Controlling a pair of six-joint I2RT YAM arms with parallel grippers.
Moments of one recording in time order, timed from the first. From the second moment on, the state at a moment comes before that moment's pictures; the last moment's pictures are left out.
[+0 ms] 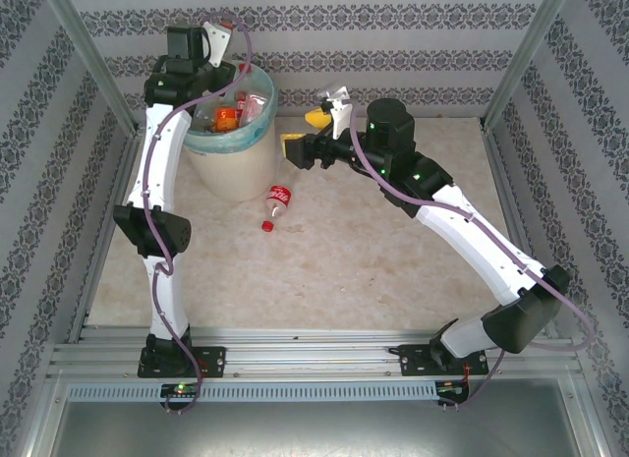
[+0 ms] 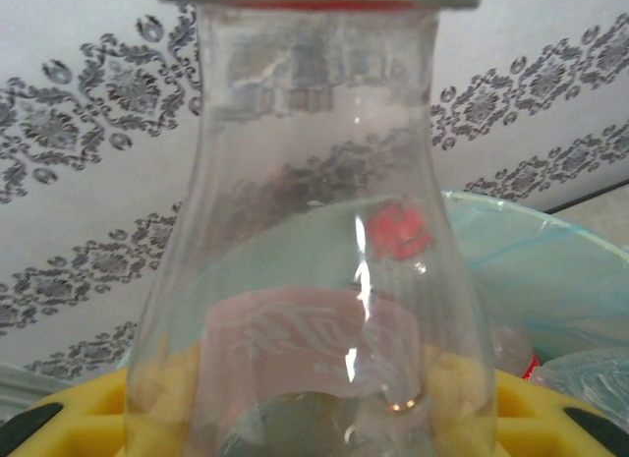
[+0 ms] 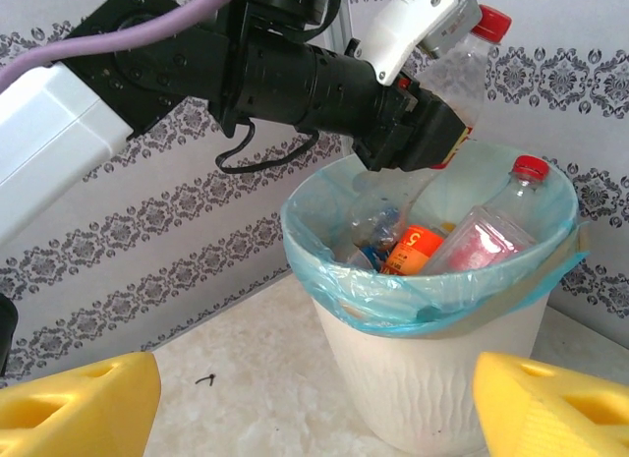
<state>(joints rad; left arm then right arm) -0.10 2.17 2.61 -0.91 -0.05 0.30 0.64 1.45 1.54 -0.21 -0.36 0.15</state>
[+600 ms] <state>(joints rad) -0.19 2.17 2.69 -1.04 -0.36 0.33 0.64 1.45 1.54 -0.22 -0.36 0.15</state>
